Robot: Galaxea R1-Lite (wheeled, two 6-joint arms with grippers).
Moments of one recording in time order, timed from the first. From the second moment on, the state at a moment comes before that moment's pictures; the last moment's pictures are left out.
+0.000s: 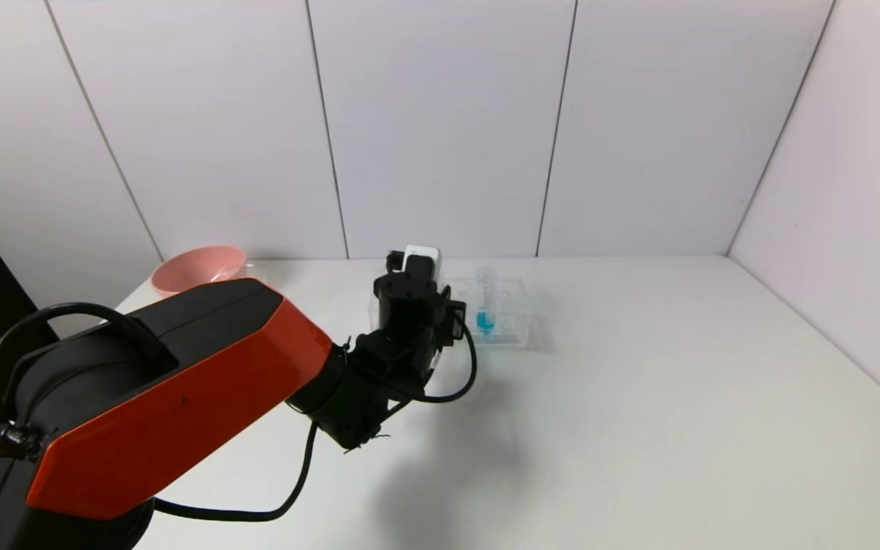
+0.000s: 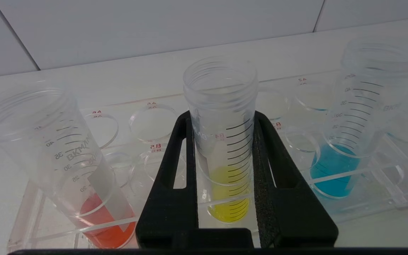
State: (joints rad) left arm -0.63 2.34 -1.23 -1.05 0.47 -0.05; right arm 0.00 0.00 0.00 0.00 -0.04 0.10
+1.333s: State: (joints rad) left arm -0.66 2.15 -1.24 -0.89 0.48 -0.04; right arm 0.00 0.00 0.00 0.00 -0.04 0.10
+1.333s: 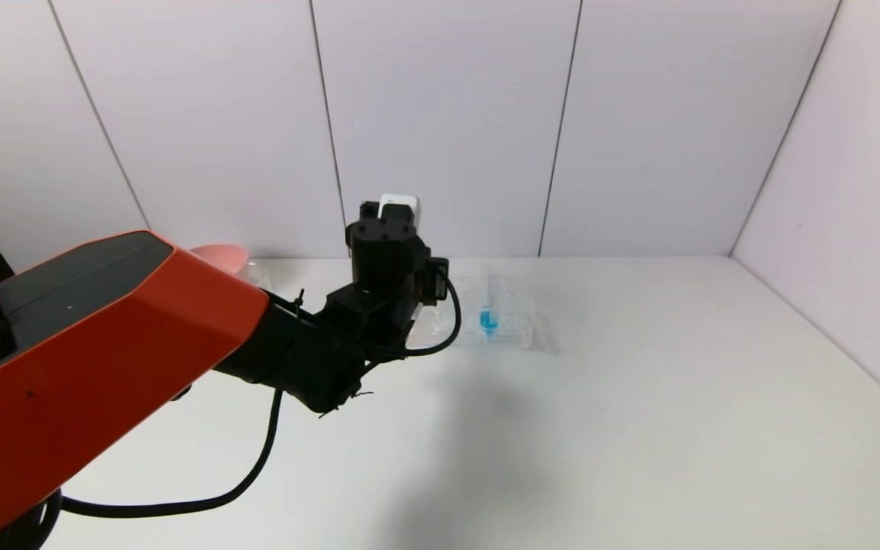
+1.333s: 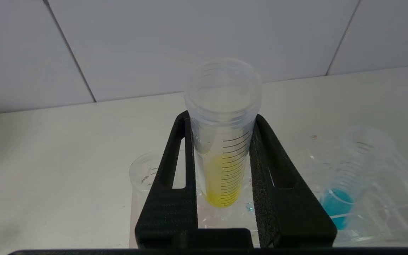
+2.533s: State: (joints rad) left arm -0.51 1.75 -1.24 -0.54 0.39 -0.01; right arm 0.00 0.00 0.00 0.00 -0.04 0.10
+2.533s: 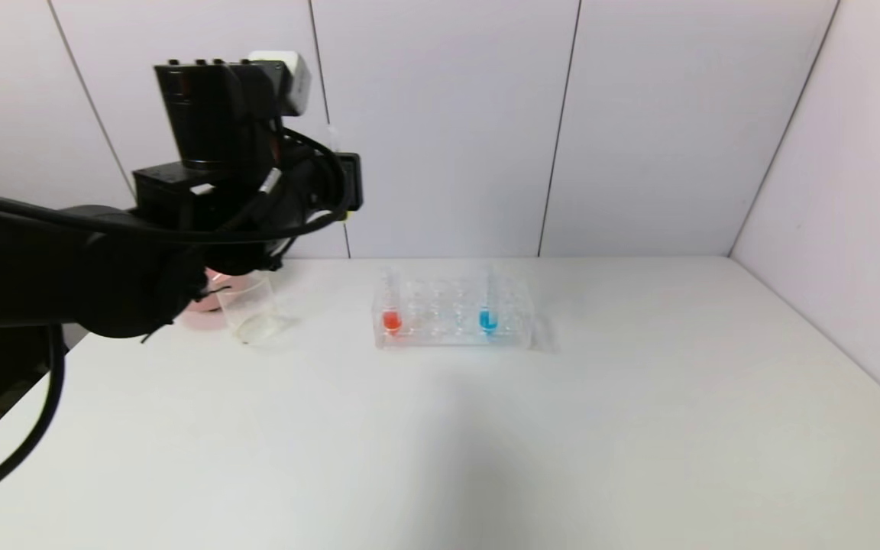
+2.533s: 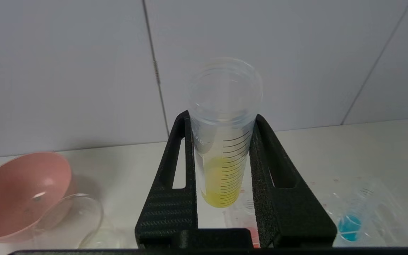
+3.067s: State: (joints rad) left arm -0.06 1.60 -1.15 -0.43 0.08 -0.01; right arm 0.00 0.00 0.00 0.00 -0.04 0.10
